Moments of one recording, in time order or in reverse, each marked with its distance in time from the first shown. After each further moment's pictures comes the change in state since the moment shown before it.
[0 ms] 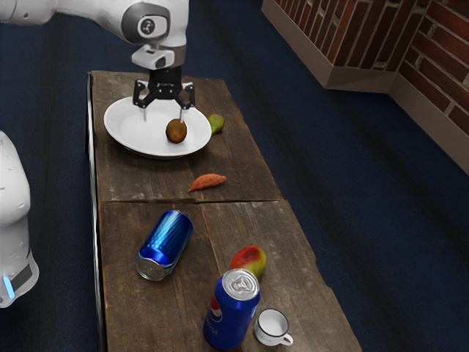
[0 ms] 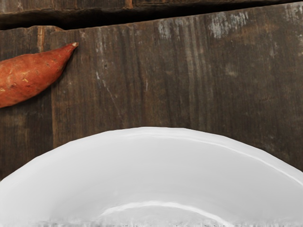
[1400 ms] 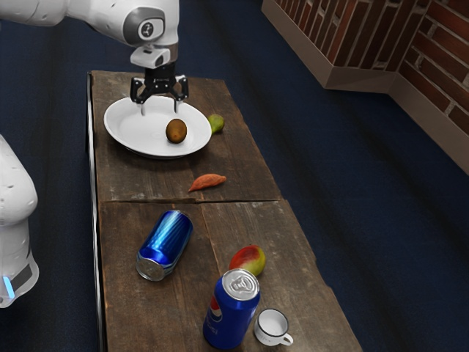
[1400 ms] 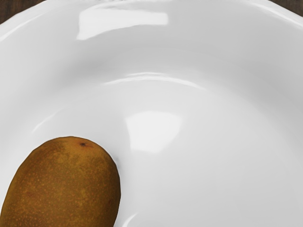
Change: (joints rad) arm 0.147 0.083 -0.004 0.008 0.001 0.112 -0.016
